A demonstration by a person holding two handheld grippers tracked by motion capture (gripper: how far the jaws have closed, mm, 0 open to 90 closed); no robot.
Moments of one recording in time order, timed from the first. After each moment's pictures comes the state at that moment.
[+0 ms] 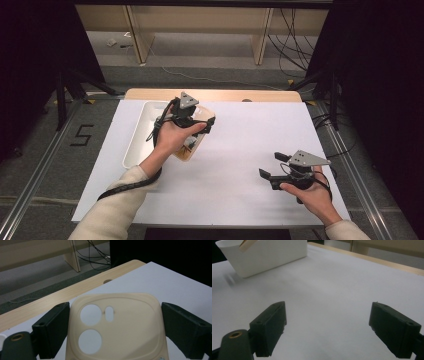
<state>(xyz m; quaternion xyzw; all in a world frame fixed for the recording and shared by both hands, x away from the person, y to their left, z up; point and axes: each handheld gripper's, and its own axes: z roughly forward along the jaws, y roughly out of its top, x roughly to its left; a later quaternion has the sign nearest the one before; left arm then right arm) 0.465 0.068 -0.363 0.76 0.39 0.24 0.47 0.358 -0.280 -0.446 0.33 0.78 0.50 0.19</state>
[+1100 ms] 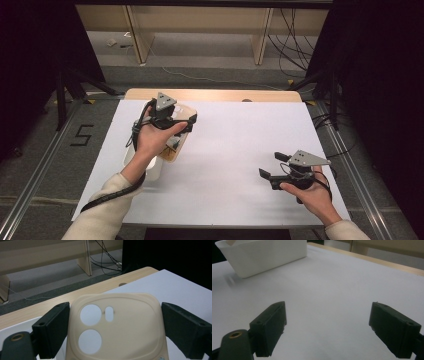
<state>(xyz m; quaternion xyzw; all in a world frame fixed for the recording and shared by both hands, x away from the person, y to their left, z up) 0.449 0.114 -0.356 0.72 0.42 0.26 0.48 0.358 -0.280 -0.446 0.33 0.78 0.50 0.19</state>
